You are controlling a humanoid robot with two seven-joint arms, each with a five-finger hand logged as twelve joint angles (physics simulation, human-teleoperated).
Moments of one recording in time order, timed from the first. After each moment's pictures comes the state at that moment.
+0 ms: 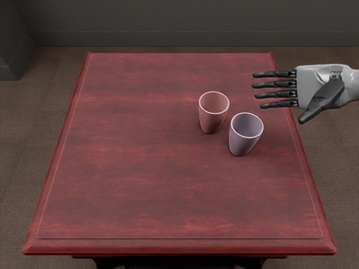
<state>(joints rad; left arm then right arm) -0.09 0.00 0.61 -0.22 0.29 0.17 0.45 1.09 -1.03 0.40 1.33 0.35 0.61 -0.61</state>
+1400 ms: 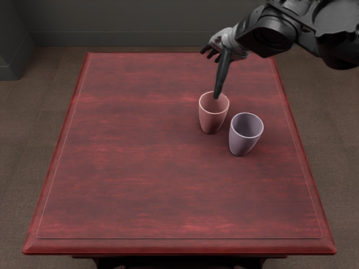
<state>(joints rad) -0.09 0.00 0.61 -0.22 0.29 0.17 0.45 1.73 -0.20 -0.27 0.83 -0.14 0.23 -0.61</state>
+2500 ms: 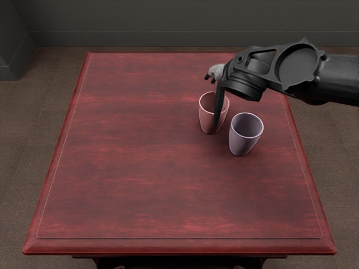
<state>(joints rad) -0.09 0.00 0.61 -0.22 0.29 0.17 0.45 1.68 -0.12 -0.45 0.99 -0.19 -0.09 -0.61</state>
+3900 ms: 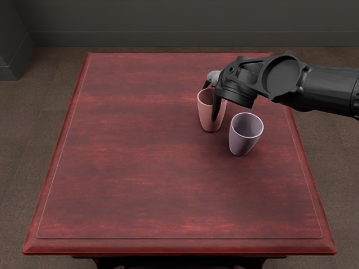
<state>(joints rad) -0.09 0.00 0.61 -0.22 0.29 0.17 0.45 1.63 -0.05 -0.47 0.91 -0.22 -0.09 -0.61</state>
